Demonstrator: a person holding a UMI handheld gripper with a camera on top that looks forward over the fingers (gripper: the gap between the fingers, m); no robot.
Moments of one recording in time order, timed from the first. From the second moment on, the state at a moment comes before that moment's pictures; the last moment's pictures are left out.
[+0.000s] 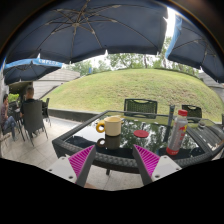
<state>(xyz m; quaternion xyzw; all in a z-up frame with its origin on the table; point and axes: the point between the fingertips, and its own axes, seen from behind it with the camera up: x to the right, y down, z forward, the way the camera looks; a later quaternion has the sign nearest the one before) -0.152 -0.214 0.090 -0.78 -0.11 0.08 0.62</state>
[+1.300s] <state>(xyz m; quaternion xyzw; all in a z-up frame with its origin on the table) 0.045 0.023 0.175 -0.68 -0.18 -0.24 0.66</state>
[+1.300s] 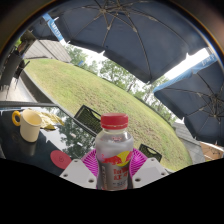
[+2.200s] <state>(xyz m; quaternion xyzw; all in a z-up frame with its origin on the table) -0.090 0.144 0.238 -0.50 -0.39 -0.45 0.62</state>
